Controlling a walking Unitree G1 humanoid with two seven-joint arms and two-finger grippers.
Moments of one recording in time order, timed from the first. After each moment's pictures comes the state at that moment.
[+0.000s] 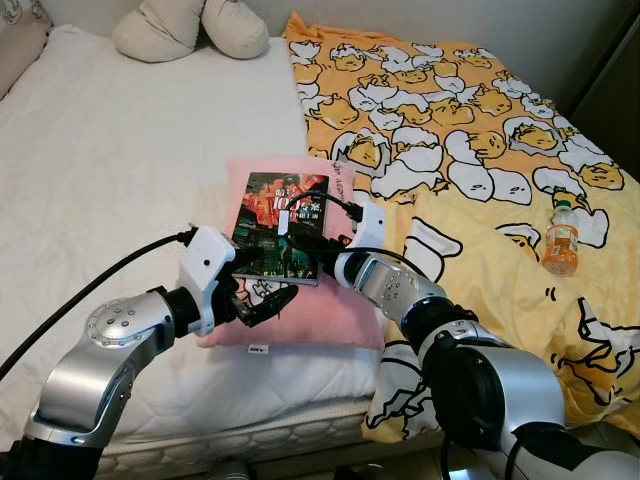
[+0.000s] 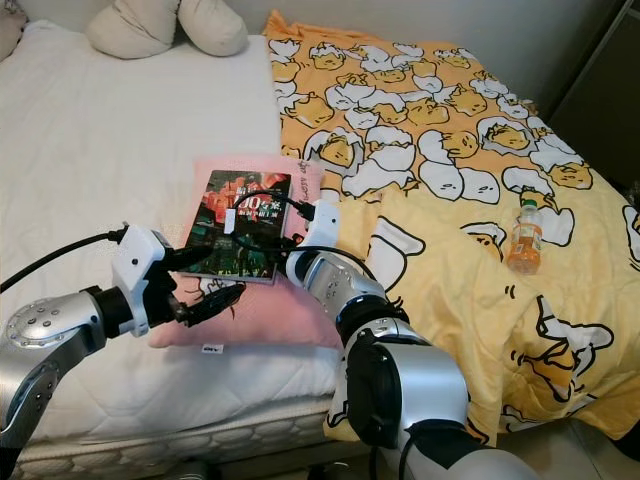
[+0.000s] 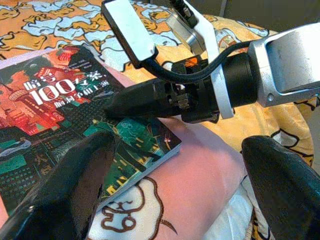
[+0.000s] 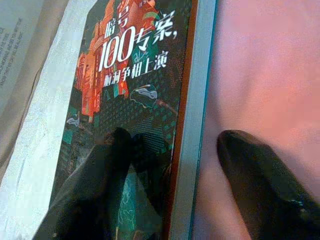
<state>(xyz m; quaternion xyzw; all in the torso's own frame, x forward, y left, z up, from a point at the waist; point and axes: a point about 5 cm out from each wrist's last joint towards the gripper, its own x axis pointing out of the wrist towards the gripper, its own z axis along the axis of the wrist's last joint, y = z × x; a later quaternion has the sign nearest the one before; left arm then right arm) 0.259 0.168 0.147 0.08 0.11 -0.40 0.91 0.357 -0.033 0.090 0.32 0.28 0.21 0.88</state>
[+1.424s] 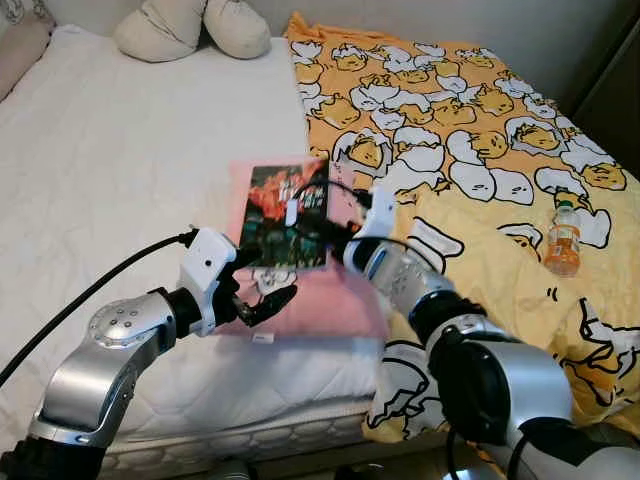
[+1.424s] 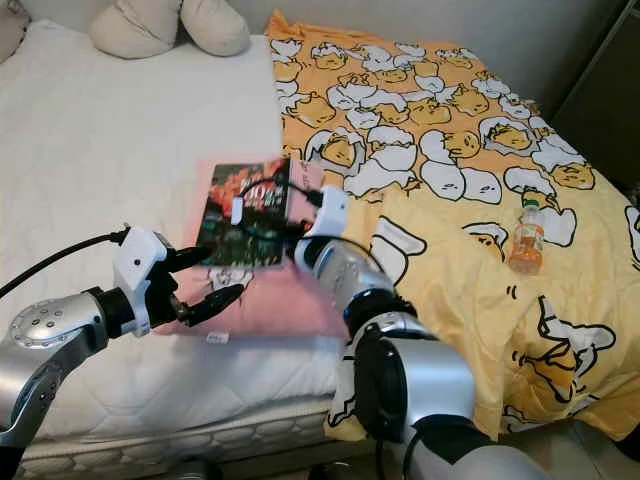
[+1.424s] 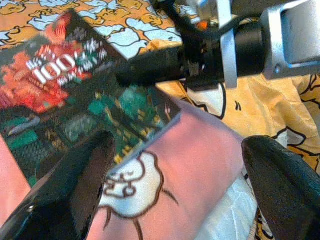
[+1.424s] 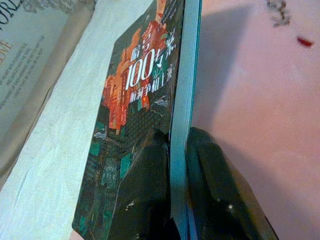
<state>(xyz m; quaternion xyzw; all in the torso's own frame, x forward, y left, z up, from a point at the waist) 0.261 0.169 0.143 0.08 0.11 -0.39 0.91 0.372 -0.051 0.109 0.30 0.21 0.22 0.90</state>
